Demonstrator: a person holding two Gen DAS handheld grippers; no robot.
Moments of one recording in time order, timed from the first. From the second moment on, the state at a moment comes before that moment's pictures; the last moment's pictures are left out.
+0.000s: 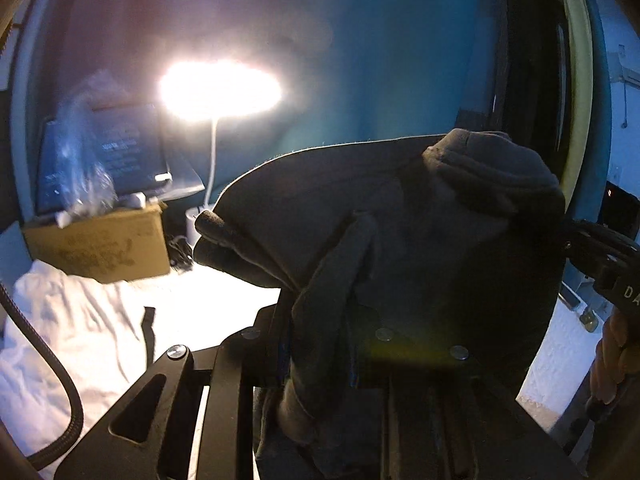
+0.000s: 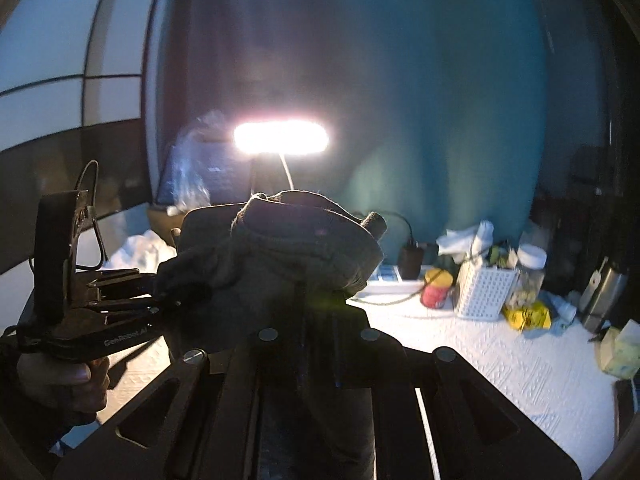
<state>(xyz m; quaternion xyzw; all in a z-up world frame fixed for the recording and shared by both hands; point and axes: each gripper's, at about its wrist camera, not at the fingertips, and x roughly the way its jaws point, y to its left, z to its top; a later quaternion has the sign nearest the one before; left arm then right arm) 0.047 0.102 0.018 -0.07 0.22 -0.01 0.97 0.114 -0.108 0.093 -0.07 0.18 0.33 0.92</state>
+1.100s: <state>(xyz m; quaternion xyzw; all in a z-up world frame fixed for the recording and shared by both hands) -0.086 0.171 0.076 -0.05 0.12 0.11 0.99 -0.013 -0.031 0.160 -0.10 0.06 0.45 0.89</state>
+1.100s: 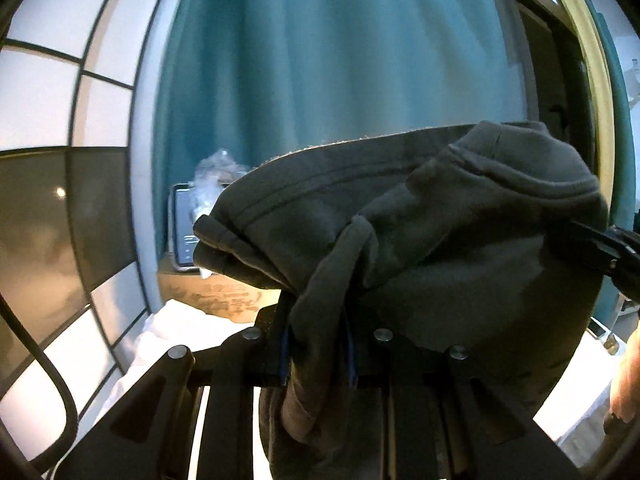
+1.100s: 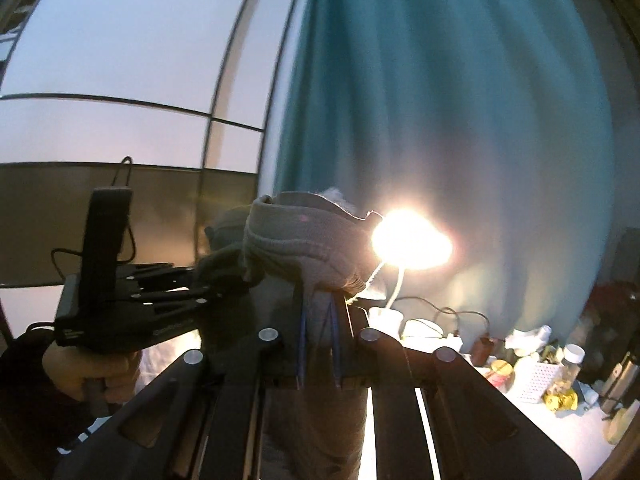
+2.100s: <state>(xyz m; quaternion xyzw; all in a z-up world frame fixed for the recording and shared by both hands) 0.026 0.209 0.016 -0.07 0.23 0.07 0.97 0.103 0.013 0.095 -0.08 0.17 0.40 0.90</state>
